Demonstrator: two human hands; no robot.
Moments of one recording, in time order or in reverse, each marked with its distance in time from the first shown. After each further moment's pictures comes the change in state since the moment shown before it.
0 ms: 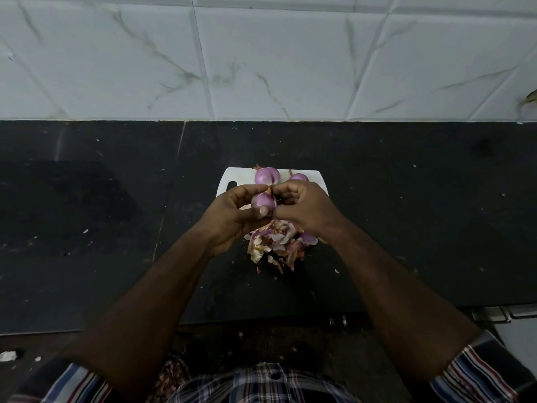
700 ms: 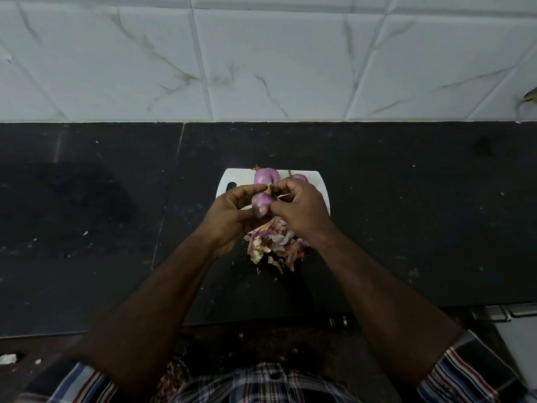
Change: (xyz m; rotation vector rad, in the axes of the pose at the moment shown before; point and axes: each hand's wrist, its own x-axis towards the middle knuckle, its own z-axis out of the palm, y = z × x) left_hand 0.002 -0.007 0.000 -0.053 -0.001 0.082; right_hand 0.006 0.004 0.021 -0.074 0.235 0.022
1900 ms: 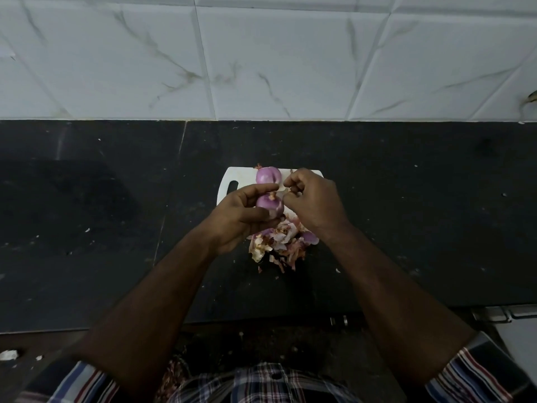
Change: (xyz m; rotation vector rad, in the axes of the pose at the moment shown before) left_hand -0.006 0.009 0.007 0.067 -0.106 -0.105; right_hand -0.001 -0.012 -0.023 -0.306 0.098 -0.134
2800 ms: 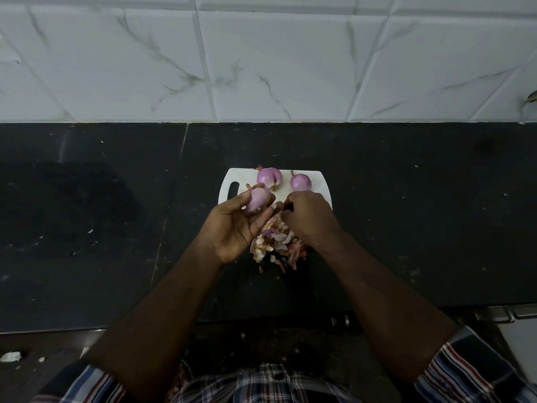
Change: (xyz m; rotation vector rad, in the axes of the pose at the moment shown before) left_hand -0.007 -0.009 0.001 -0.628 0.069 -0.051; right_hand -0.006 0.006 0.019 -0.312 -0.231 0.095
